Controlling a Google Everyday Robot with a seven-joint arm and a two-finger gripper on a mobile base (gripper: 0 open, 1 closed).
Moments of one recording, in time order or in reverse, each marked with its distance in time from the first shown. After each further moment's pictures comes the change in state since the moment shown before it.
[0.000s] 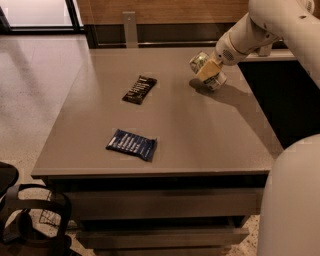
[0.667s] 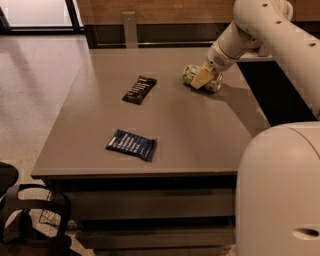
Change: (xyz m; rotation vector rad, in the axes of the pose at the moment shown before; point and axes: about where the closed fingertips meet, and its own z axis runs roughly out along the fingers) arm 0.009 0.013 0.039 -0.101 0.086 -0.009
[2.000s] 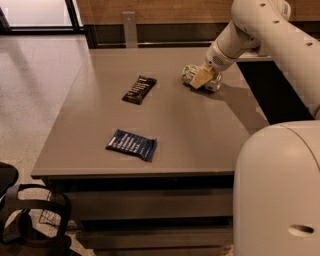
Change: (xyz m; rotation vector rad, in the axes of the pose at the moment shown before) arm -0.002 0.001 0.002 -0.012 0.004 0.000
